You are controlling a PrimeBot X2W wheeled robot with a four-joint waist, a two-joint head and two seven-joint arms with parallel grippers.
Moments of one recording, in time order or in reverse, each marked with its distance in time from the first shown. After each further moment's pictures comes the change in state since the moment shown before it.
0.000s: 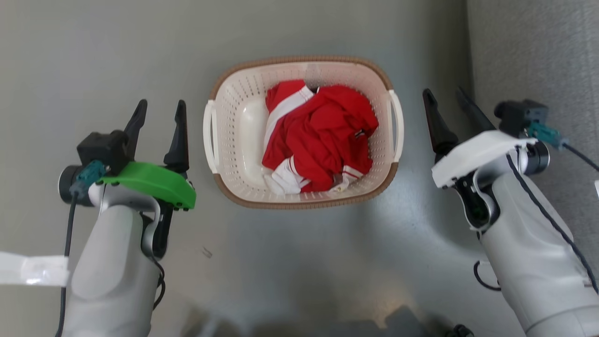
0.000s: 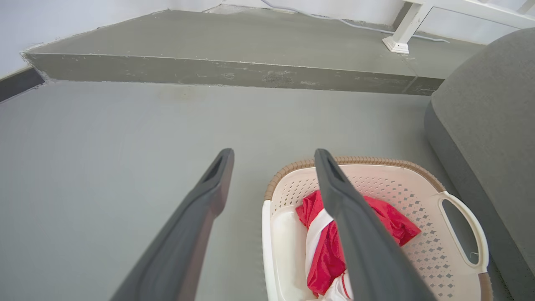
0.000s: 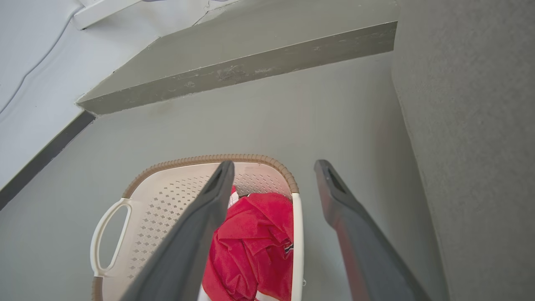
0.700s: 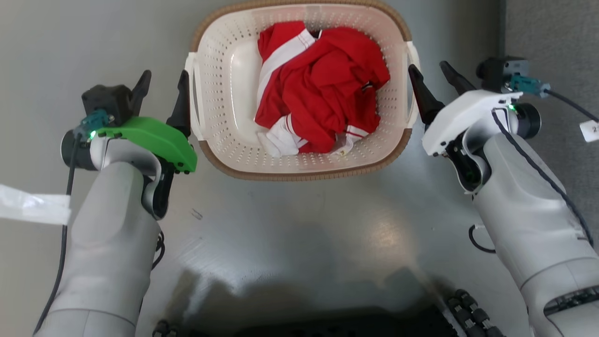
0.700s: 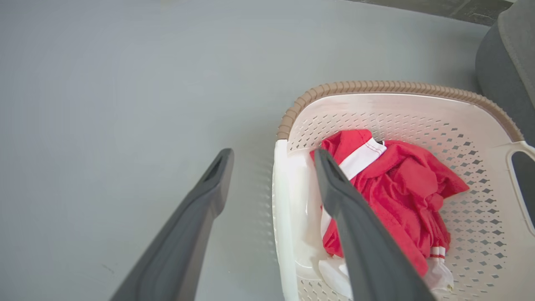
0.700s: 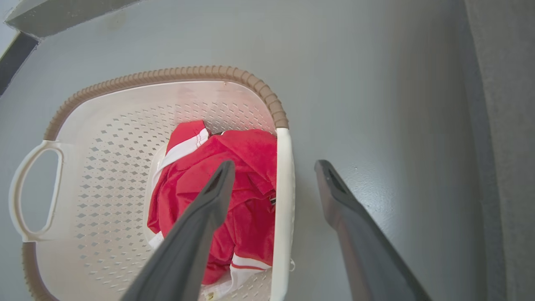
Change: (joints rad) left arm -0.226 -0.009 -0.060 0.273 -0.054 -0.009 0.023; right arm -0.204 0.011 0.060 0.211 0.001 0.008 0.071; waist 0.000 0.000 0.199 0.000
